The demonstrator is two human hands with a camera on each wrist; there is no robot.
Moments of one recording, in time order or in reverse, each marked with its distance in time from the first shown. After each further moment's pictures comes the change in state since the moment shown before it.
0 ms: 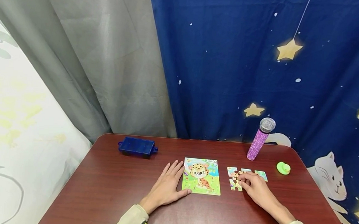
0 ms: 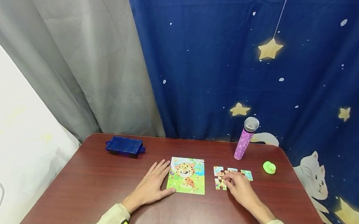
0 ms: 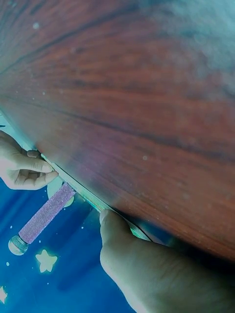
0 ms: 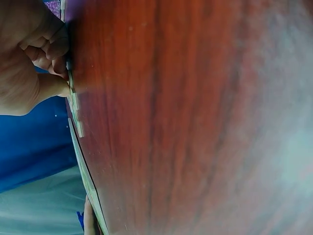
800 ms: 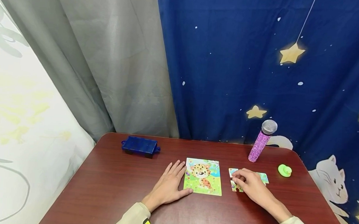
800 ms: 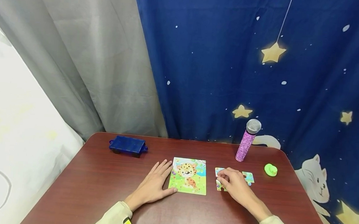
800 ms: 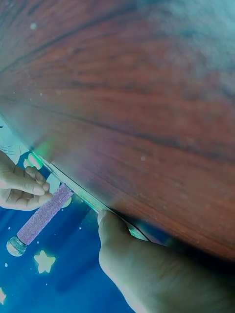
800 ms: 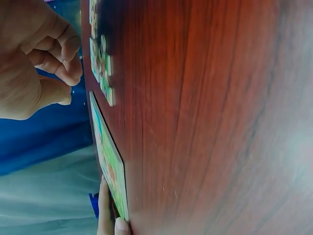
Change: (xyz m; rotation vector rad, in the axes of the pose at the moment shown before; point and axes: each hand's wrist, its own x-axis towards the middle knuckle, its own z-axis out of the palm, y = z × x) left_hand -0.001 0.003 -0.003 0.004 -0.017 -0.009; right_hand 0.020 -0.032 -0.005 0.077 -0.097 0.019
